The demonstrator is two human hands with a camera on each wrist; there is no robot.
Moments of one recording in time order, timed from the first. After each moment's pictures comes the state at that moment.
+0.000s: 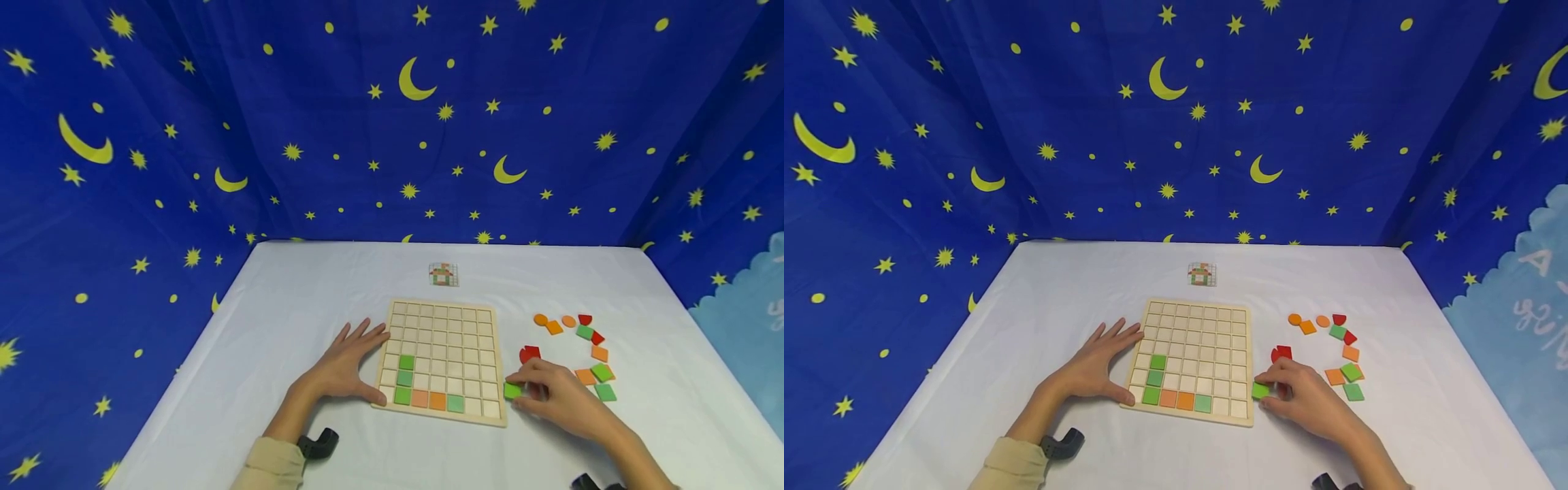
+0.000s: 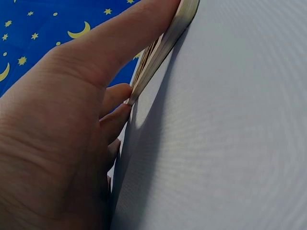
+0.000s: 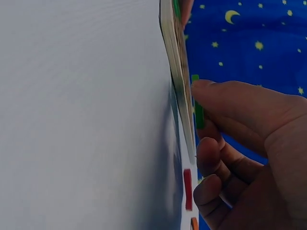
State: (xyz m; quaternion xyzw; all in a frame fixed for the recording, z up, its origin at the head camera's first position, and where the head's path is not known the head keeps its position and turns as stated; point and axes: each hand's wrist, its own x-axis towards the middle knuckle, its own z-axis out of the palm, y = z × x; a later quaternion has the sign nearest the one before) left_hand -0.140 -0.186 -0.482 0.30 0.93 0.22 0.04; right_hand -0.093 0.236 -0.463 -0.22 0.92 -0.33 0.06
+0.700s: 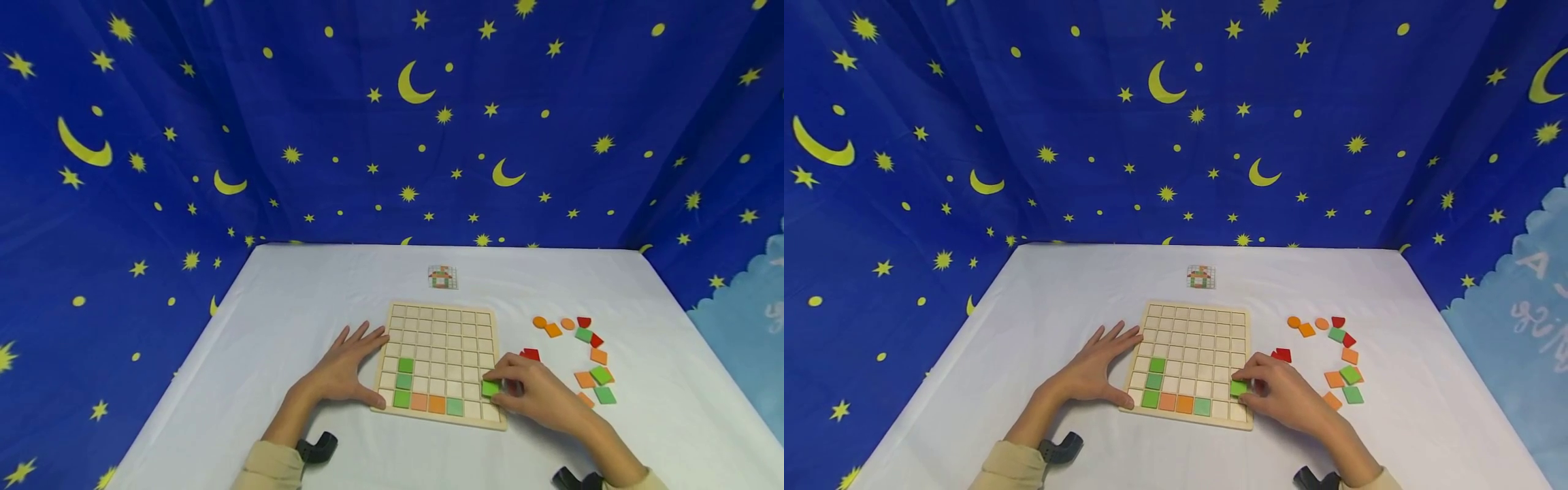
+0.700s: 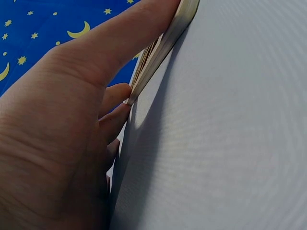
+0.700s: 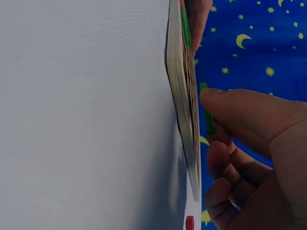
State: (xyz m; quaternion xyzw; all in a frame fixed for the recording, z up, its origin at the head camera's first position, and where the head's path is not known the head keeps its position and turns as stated) left_hand -0.141 -0.187 -0.482 0.29 0.93 0.21 0.06; right_hand -0.107 0.205 -0.463 -0.29 0.90 -0.33 0.04
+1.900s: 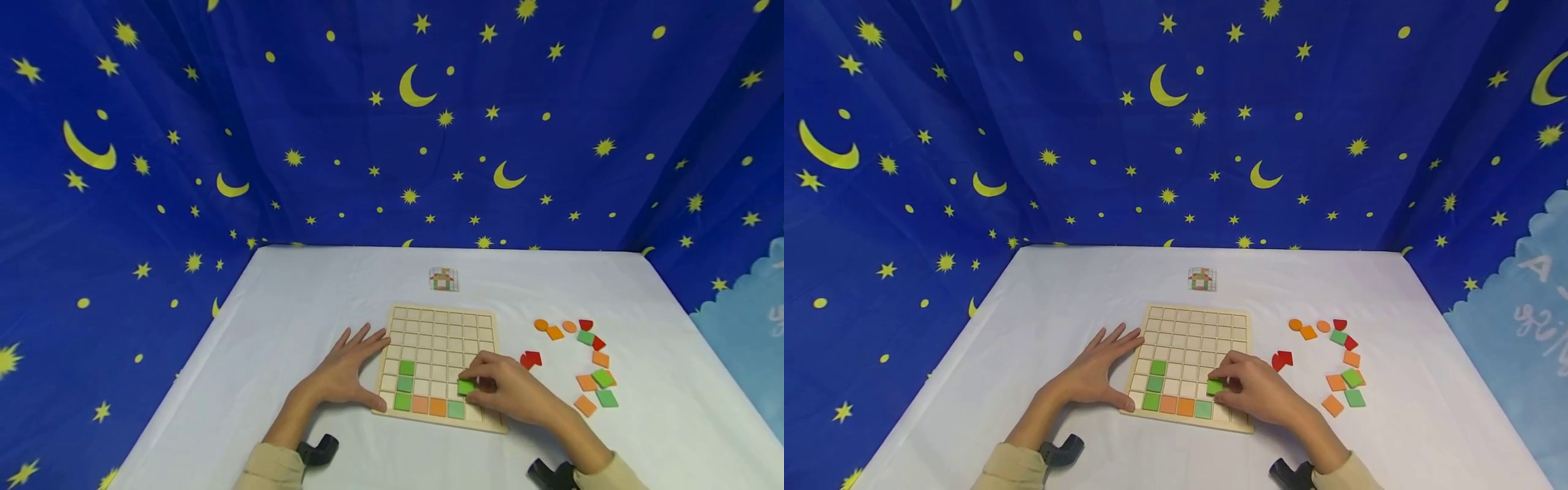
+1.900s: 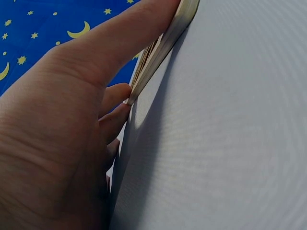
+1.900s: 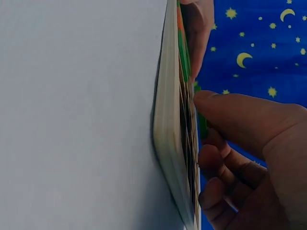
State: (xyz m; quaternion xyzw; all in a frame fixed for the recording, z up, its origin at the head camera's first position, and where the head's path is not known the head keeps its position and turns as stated) left_hand -0.141 -0.188 -0.483 0.29 0.93 0.21 0.06; right_hand -0.121 0.167 -0.463 -0.32 0.89 -0.33 0.07
